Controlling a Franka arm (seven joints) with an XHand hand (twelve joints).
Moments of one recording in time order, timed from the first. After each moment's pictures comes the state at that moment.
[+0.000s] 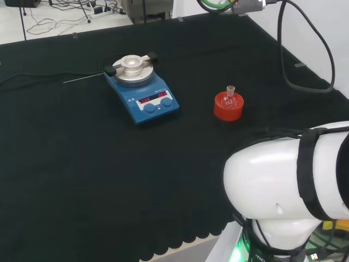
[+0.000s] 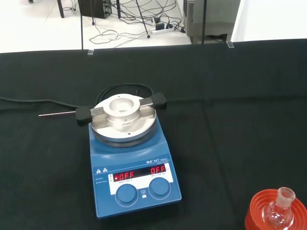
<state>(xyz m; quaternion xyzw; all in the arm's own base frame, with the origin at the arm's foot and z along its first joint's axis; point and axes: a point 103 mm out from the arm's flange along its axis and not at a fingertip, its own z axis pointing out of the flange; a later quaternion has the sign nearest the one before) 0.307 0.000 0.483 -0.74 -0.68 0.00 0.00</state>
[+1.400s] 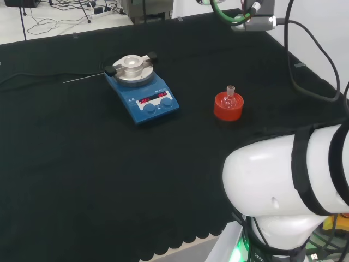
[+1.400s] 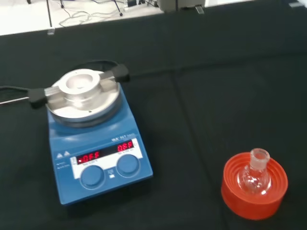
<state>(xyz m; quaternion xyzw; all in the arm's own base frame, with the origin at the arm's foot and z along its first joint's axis) 0.324 -0.054 0.424 -0.77 -0.64 0.01 0.05</state>
